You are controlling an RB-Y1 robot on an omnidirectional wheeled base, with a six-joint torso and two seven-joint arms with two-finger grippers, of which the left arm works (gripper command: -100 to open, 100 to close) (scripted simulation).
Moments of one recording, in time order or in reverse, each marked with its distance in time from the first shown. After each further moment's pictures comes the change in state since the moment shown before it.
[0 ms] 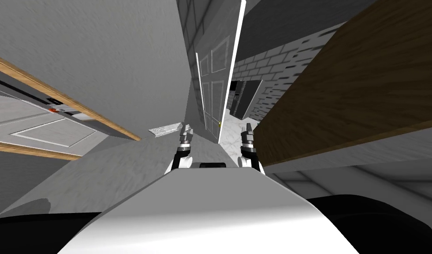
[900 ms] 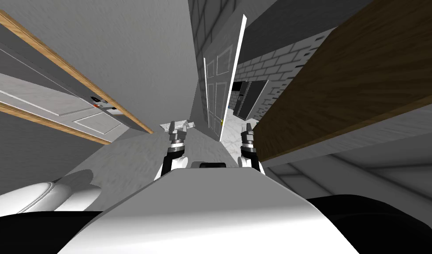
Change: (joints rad) arm 0.067 -0.029 0.063 -0.195 0.019 0.050 0.004
